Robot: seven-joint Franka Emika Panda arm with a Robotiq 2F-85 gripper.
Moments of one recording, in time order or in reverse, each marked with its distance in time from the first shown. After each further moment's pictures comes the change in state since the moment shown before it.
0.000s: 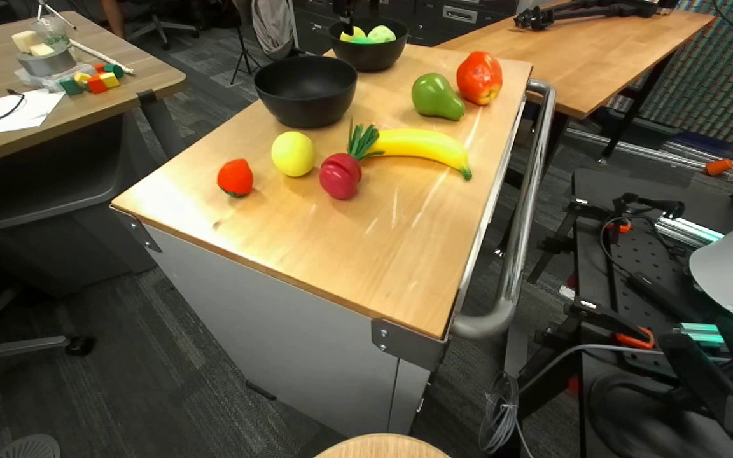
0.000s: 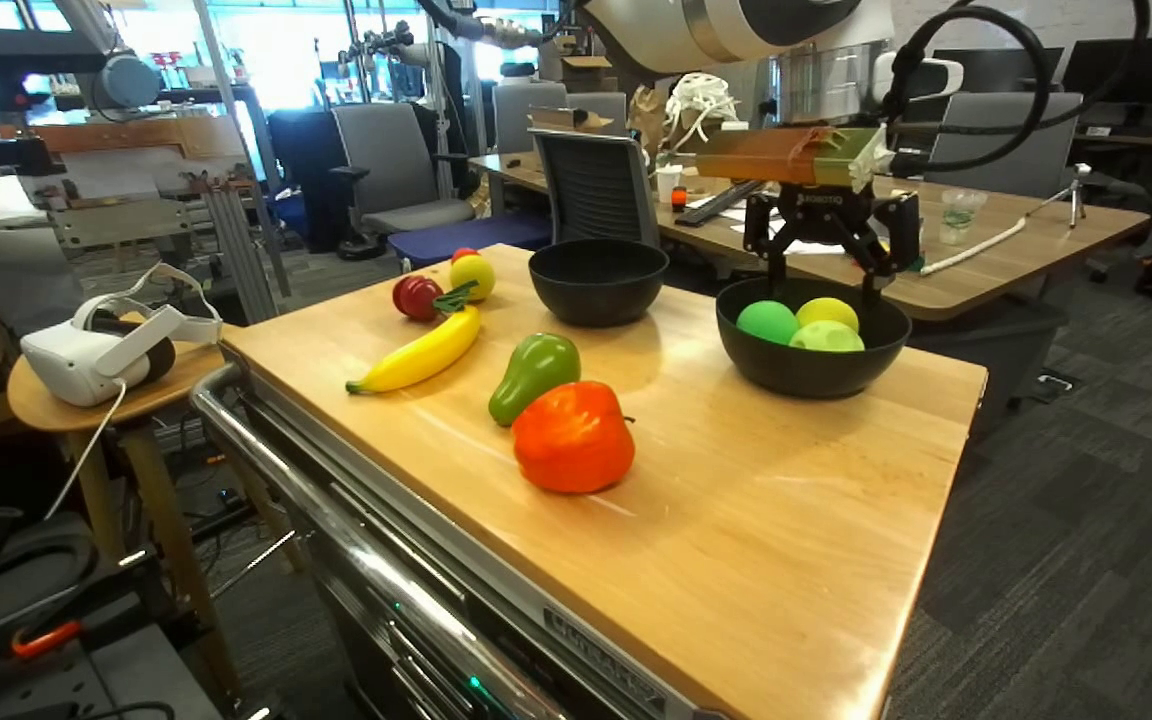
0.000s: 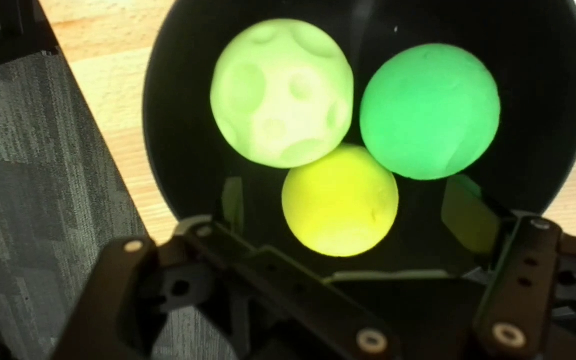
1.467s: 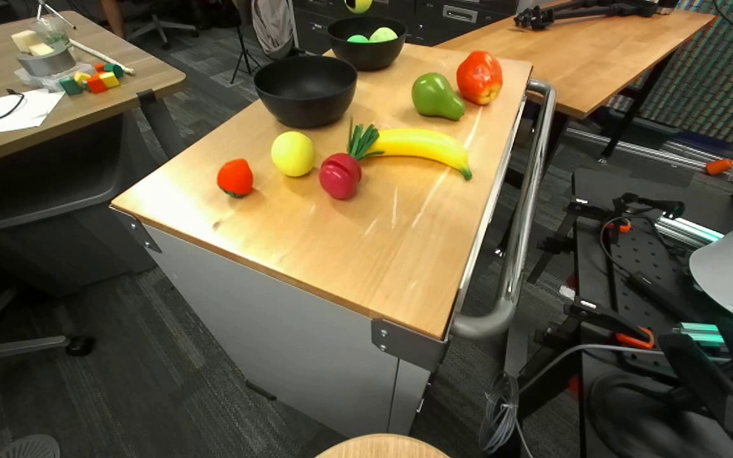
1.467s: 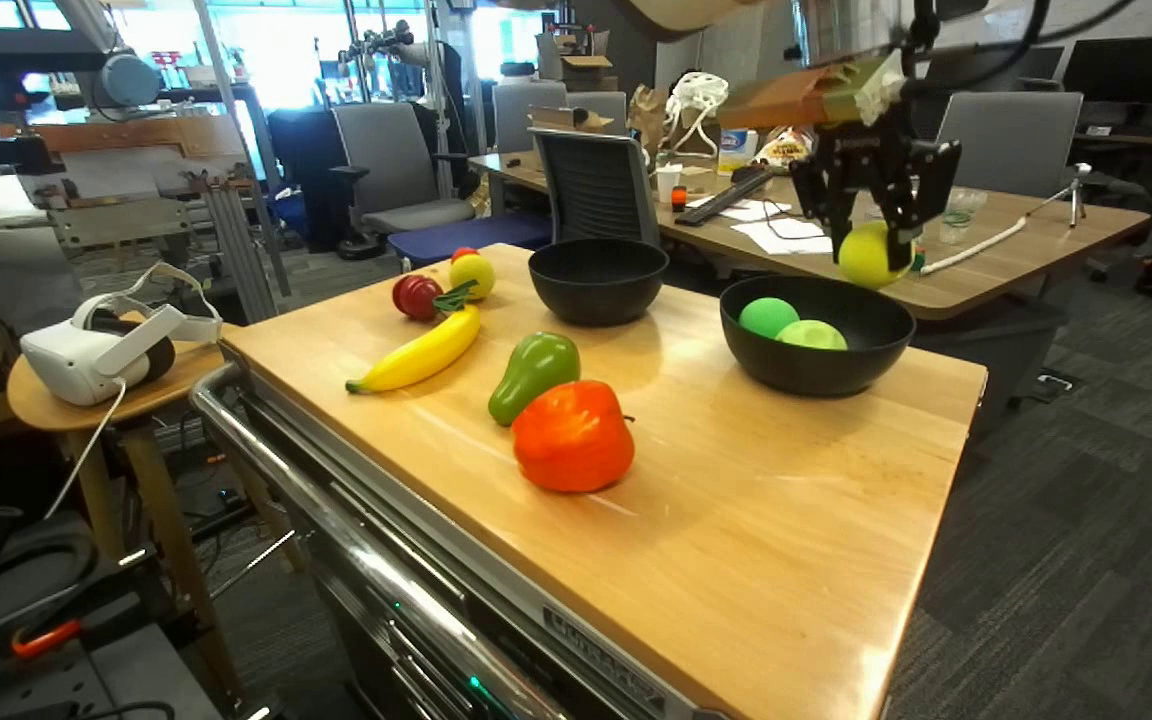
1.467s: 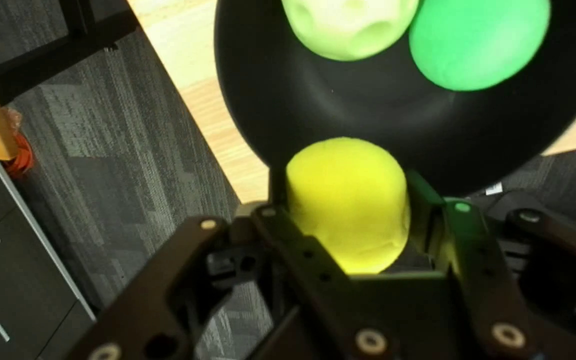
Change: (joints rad) arm 0.028 -0.001 -0.055 0.091 -0.058 -0.022 0.192
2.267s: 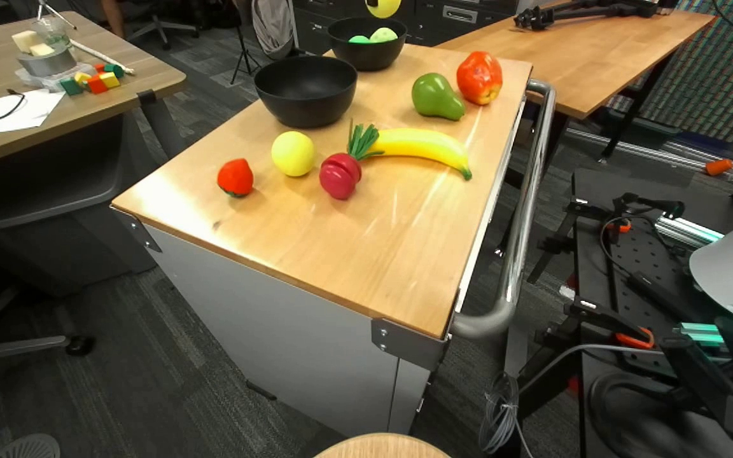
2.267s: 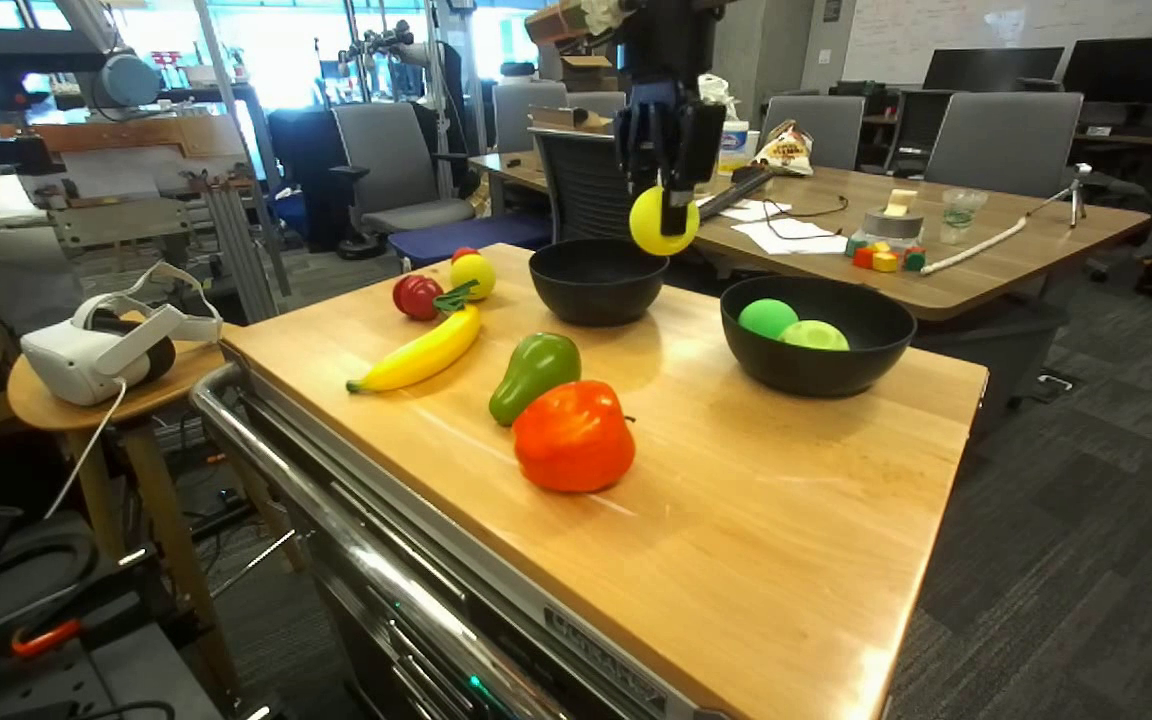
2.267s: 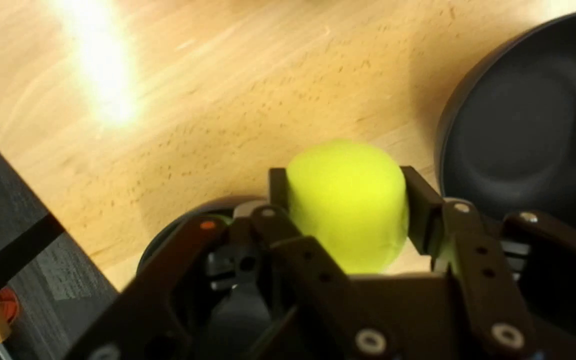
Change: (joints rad) arm 0.123 -0.386 0.051 -0.439 0.053 -0.191 0.227
